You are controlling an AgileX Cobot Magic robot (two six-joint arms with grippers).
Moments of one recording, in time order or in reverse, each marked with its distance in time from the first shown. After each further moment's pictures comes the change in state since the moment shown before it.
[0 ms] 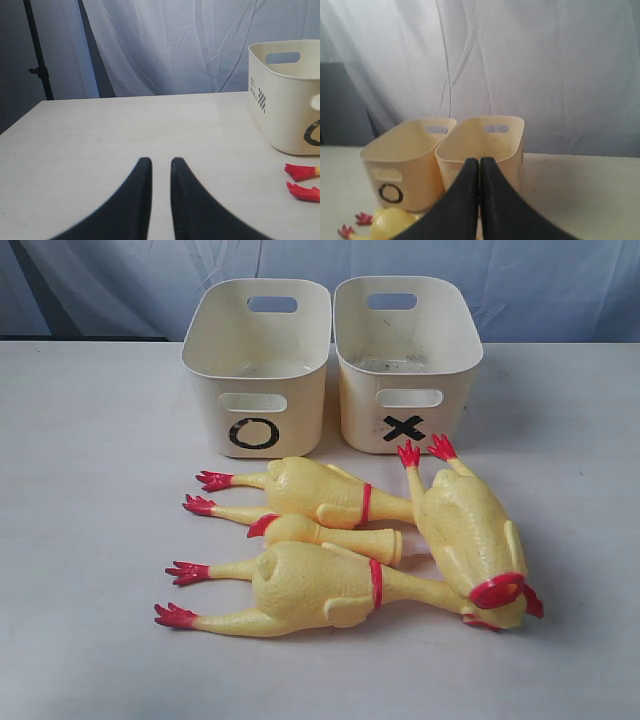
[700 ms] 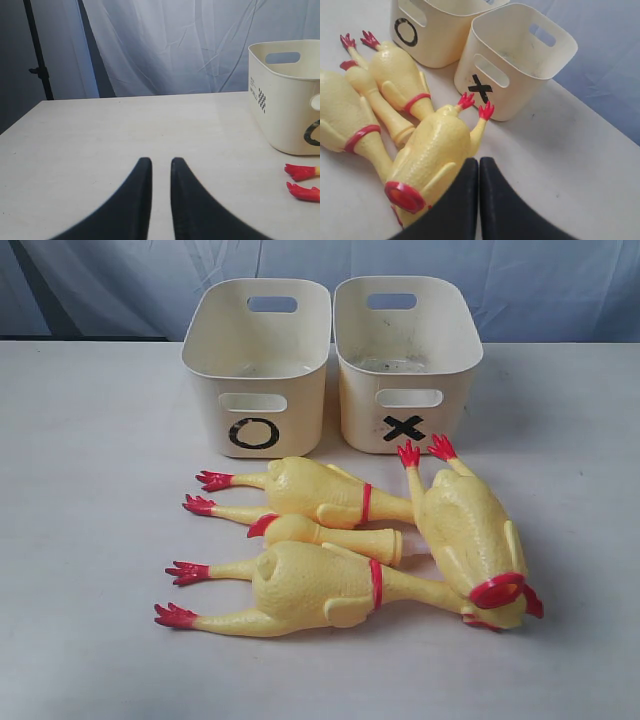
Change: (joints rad) left arm 0.000 0.000 0.000 0.000 0.000 0.000; right arm 0.287 0.347 -0.162 -0.446 0.254 -0.124
